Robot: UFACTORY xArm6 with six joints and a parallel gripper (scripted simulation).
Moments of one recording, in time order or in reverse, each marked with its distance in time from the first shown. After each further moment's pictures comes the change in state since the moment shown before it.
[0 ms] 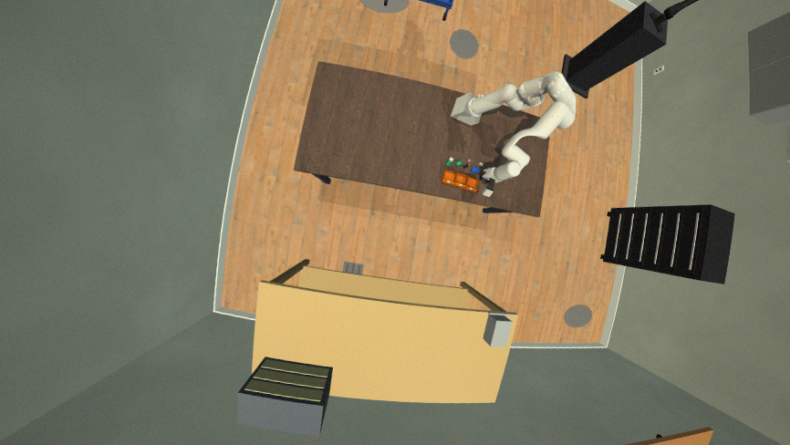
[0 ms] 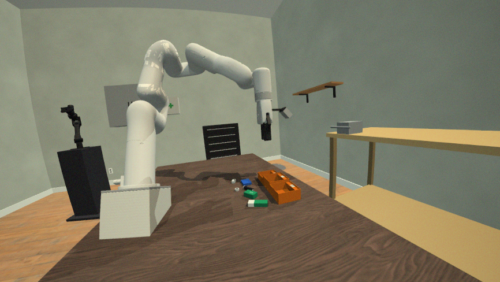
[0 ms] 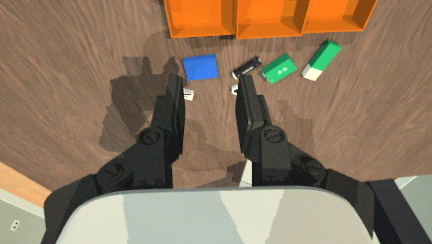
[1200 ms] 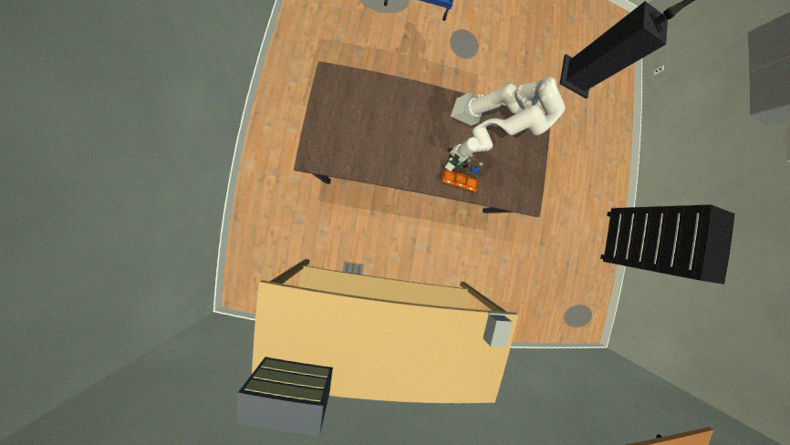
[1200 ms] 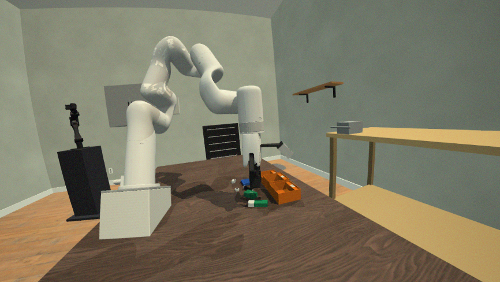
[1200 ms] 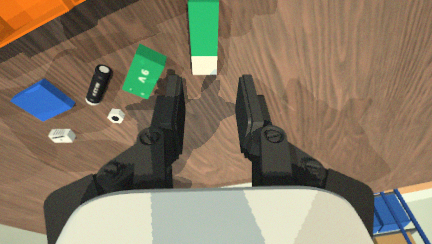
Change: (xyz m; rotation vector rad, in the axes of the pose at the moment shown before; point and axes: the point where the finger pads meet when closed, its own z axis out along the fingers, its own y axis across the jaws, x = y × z) arm -0.094 0.188 0.116 -0.003 -0.003 0.301
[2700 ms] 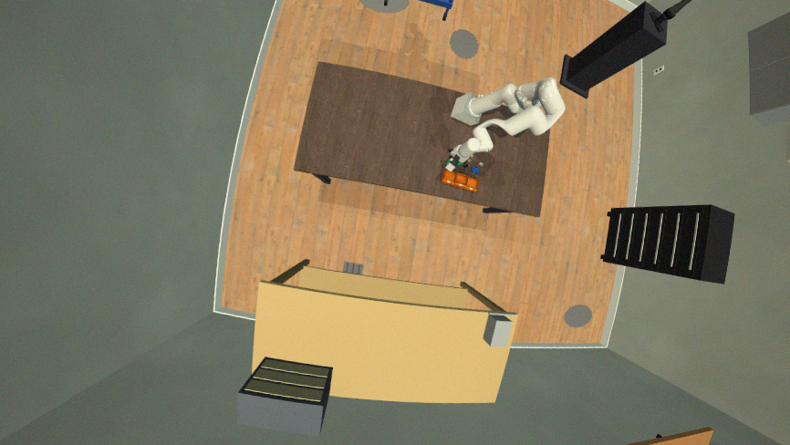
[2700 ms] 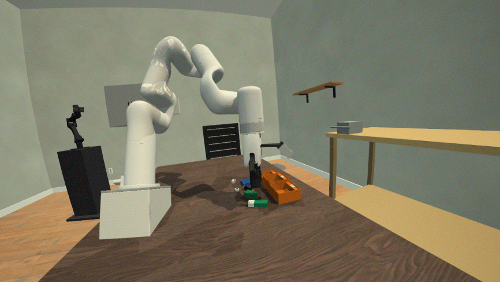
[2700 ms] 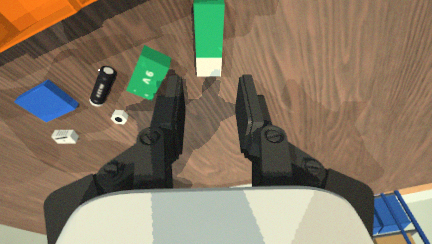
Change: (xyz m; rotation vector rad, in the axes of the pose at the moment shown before) arm 0.001 -0.004 0.001 0.002 0.002 -0.002
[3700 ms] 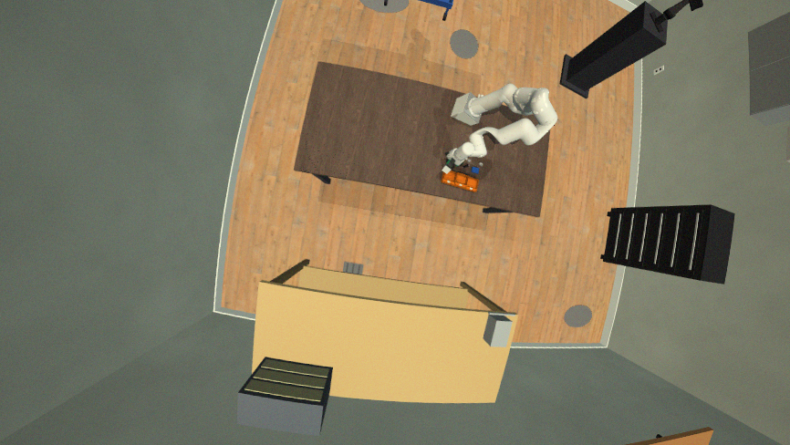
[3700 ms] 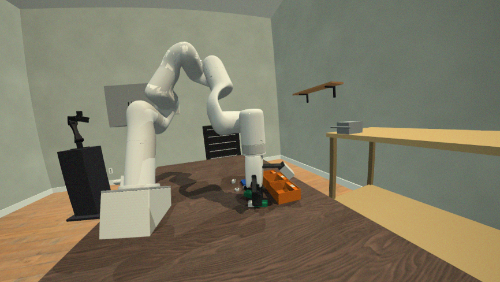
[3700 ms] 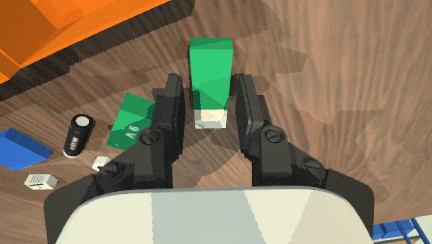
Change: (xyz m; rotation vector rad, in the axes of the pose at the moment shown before) arm 0.001 0.000 0.065 0.000 -0.001 0.000
